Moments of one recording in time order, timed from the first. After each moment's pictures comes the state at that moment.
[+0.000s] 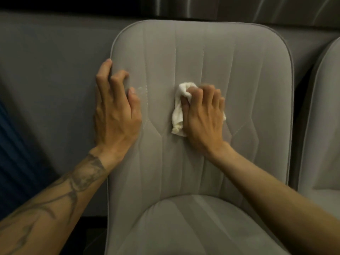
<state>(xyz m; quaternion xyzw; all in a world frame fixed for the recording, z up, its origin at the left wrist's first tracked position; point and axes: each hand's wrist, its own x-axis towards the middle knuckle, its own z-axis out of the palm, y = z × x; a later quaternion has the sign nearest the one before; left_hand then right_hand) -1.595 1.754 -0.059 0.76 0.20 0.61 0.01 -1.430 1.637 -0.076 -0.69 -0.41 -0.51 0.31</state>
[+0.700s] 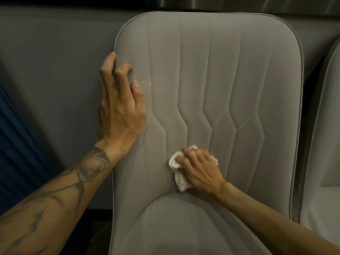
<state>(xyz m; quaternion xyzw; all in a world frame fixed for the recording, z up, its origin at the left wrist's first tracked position) -1.593 1.749 -0.057 0.76 0.21 0.62 0.01 -1.434 1.597 -0.219 -0.63 -0.62 -0.44 0.13</state>
